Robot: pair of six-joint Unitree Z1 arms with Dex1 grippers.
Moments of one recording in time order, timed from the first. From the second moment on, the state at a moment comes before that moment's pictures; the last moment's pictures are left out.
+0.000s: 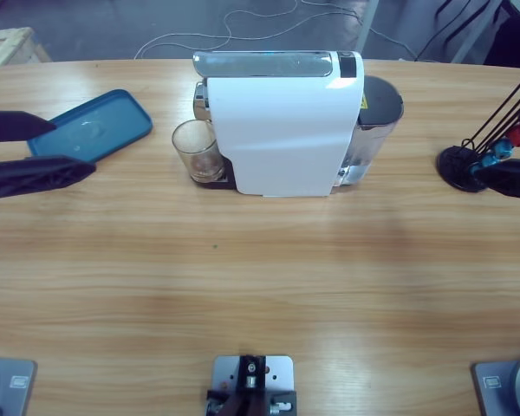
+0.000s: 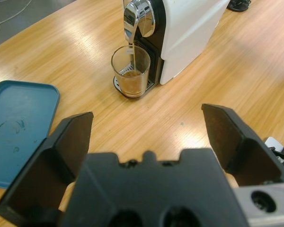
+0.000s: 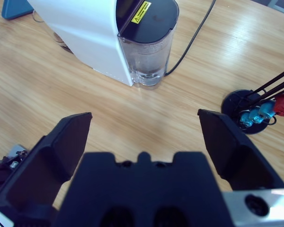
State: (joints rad) arm 0 -0.71 1.11 -0.74 0.22 -0.14 0.04; arm 1 0.70 1.05 -0.89 0.55 -0.11 0.19
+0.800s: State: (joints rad) arm 0 -0.51 1.31 -0.67 -0.03 -0.43 0.39; arm 1 0.70 1.10 -0.89 0.55 -0.10 0.19
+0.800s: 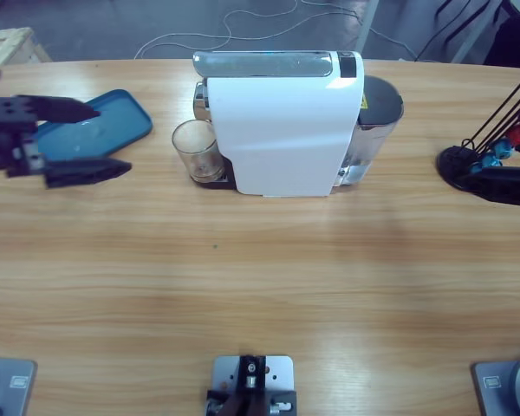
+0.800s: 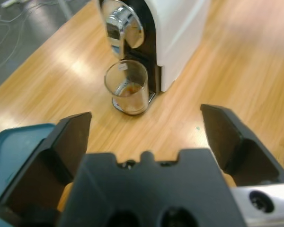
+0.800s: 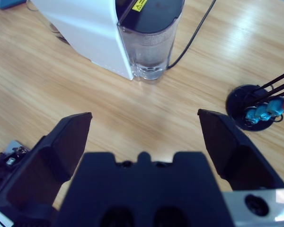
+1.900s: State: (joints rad) arm 0 -0.48 1.82 -0.76 -0.38 -0.64 0.59; arm 1 0.70 1.20 -0.85 0.48 -0.04 0.19
